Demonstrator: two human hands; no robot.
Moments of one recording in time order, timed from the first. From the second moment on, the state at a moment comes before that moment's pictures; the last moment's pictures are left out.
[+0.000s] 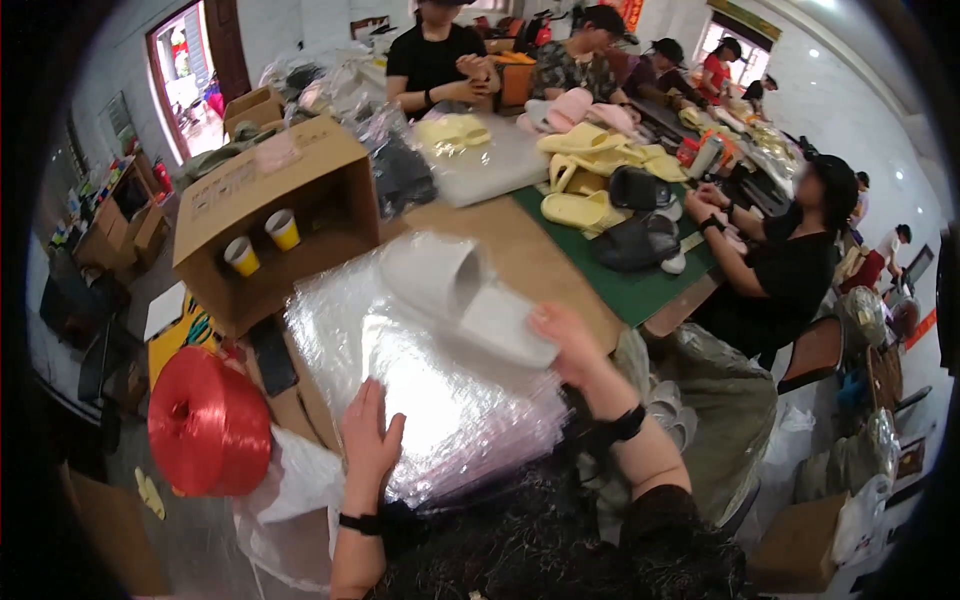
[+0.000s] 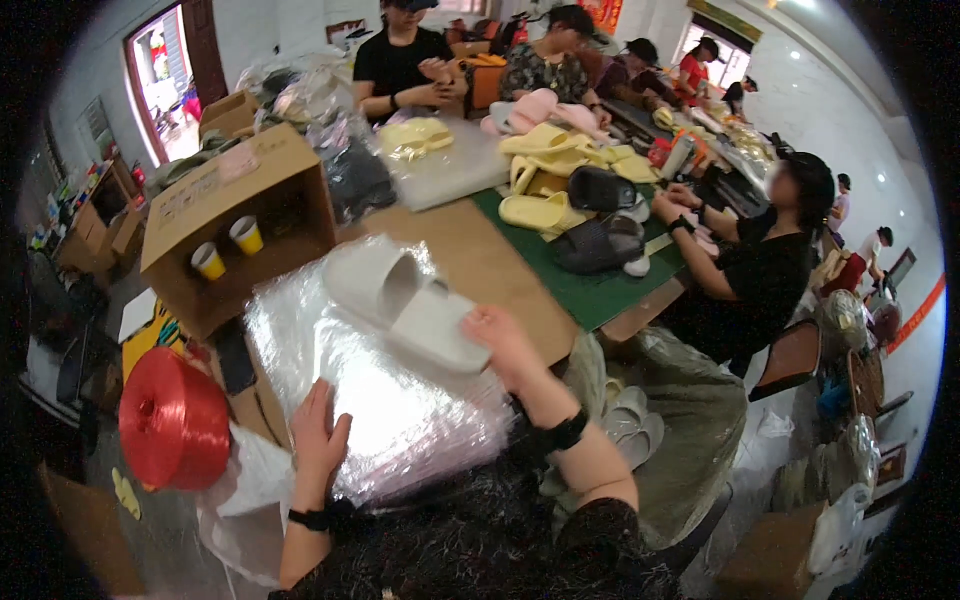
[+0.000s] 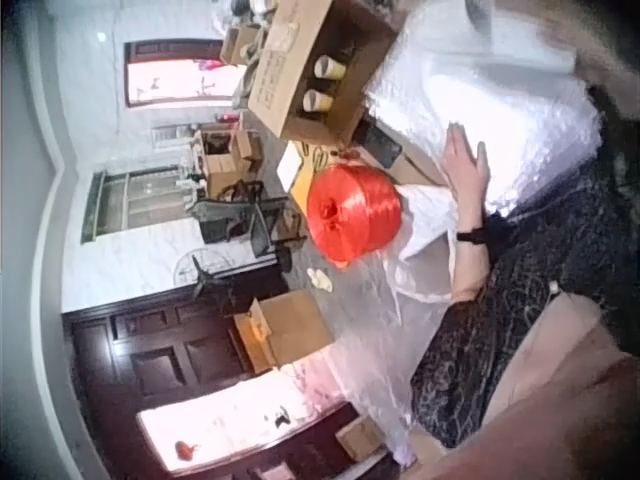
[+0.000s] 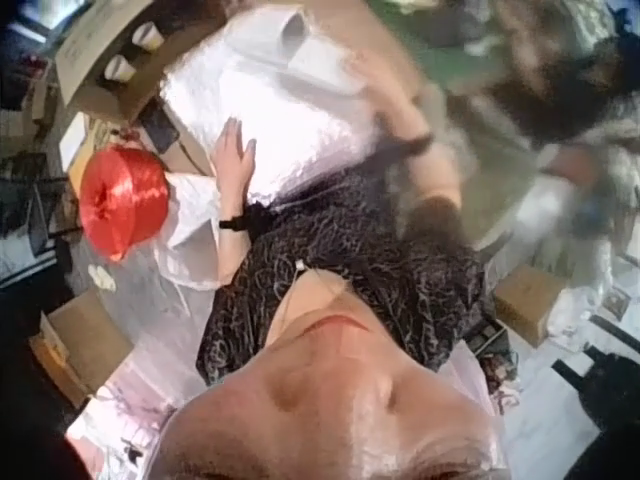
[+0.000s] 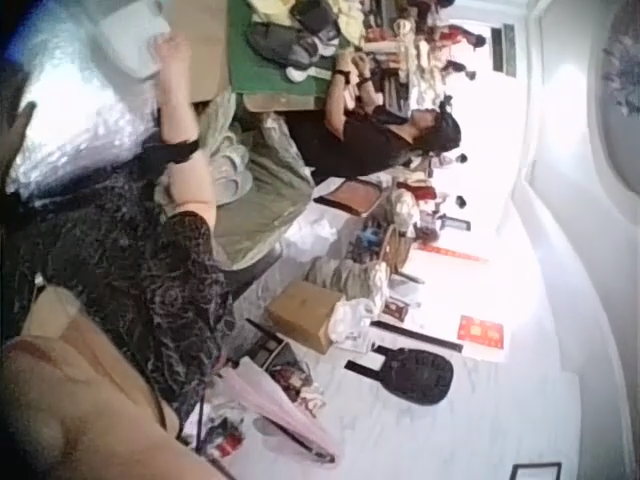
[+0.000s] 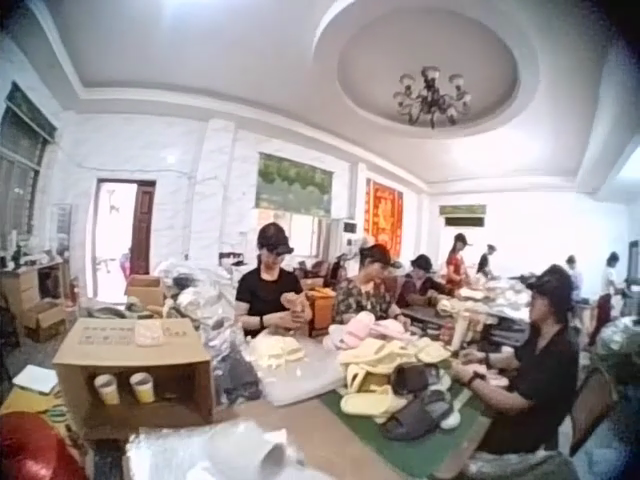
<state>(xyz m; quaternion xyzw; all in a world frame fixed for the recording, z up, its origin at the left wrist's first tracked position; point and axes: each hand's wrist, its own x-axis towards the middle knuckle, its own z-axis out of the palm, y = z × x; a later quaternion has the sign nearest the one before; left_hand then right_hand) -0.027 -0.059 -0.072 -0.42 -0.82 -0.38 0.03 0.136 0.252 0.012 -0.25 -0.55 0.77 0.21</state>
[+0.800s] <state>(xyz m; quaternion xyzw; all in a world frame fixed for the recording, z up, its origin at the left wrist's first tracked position) -0.031 -0.065 -0.073 -0.42 -0.83 -0.36 0.04 0.047 0.255 -0.041 -0.11 -0.95 0.24 0.16</state>
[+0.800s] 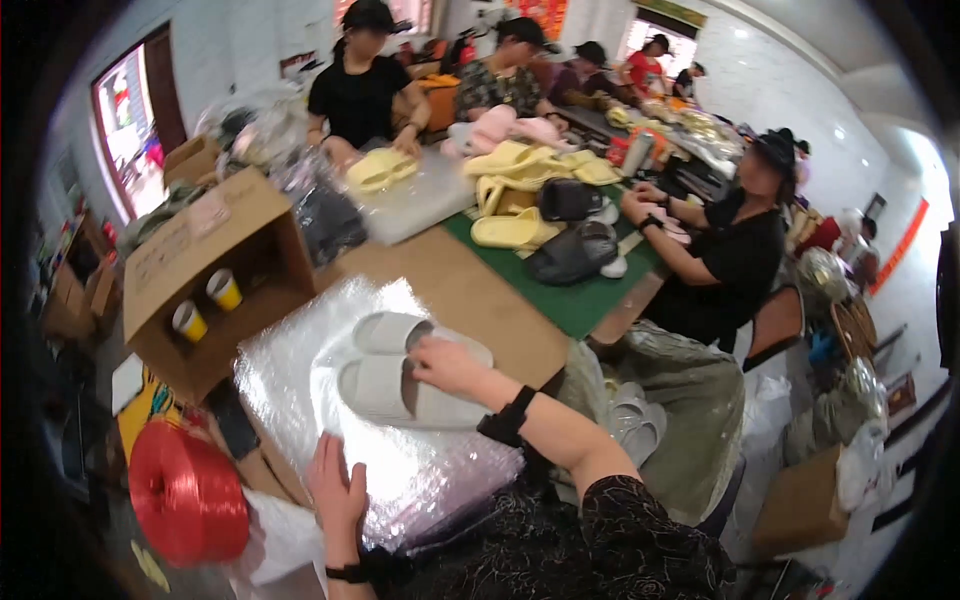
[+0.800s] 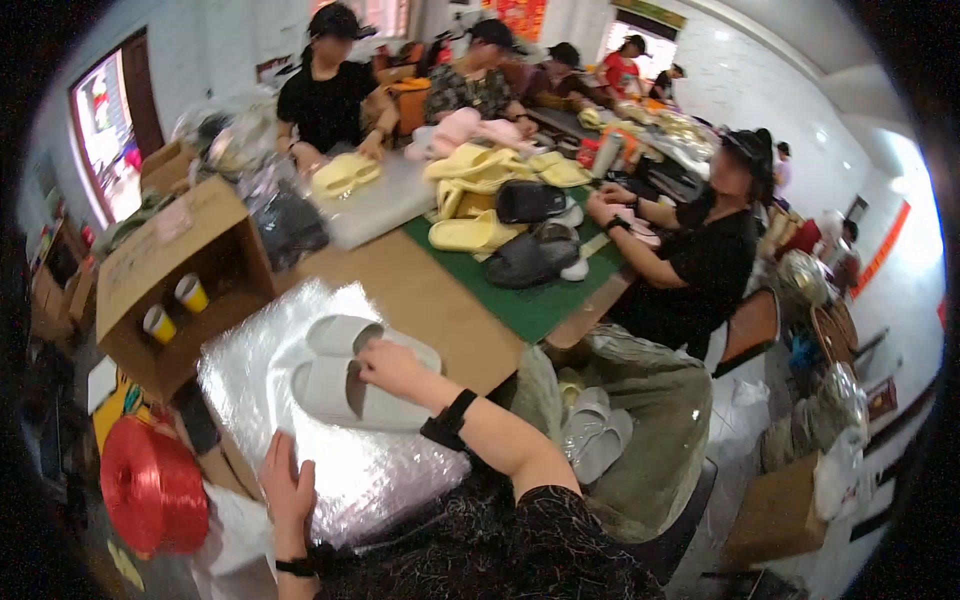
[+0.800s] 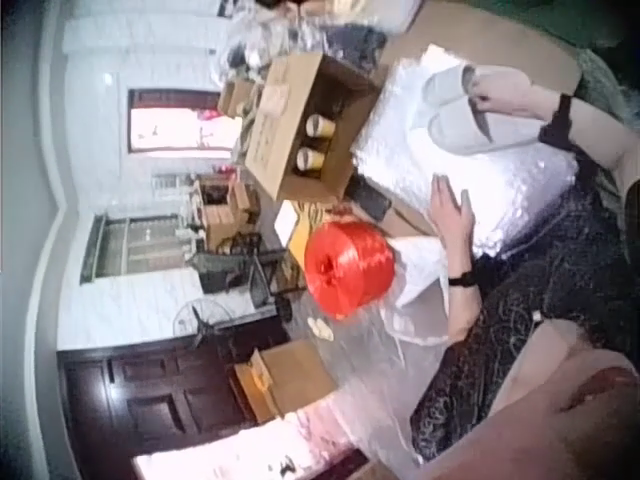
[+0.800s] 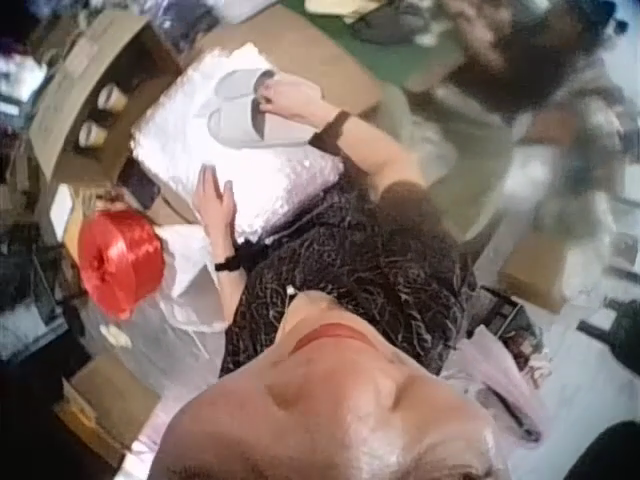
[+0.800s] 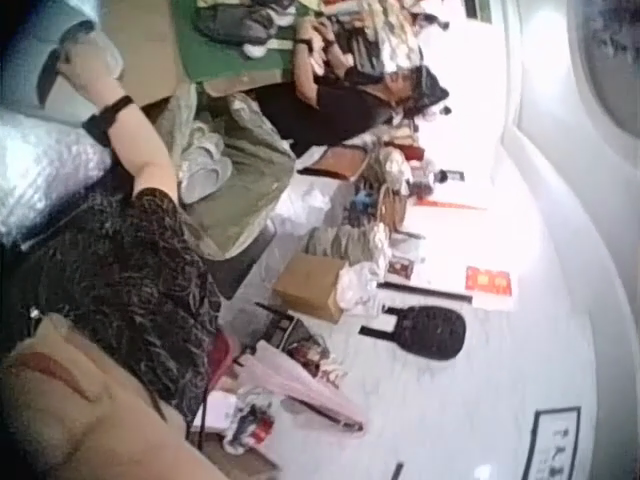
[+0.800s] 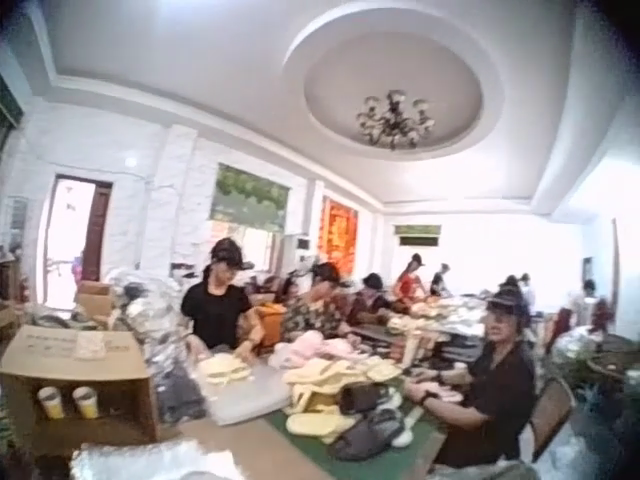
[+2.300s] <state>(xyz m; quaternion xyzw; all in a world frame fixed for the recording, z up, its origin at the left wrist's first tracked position) -0.031 -0.058 -0.039 -0.44 -0.85 -0.30 -0.06 0.156 0.220 -0.018 -0.33 -0.83 0.28 0.37</state>
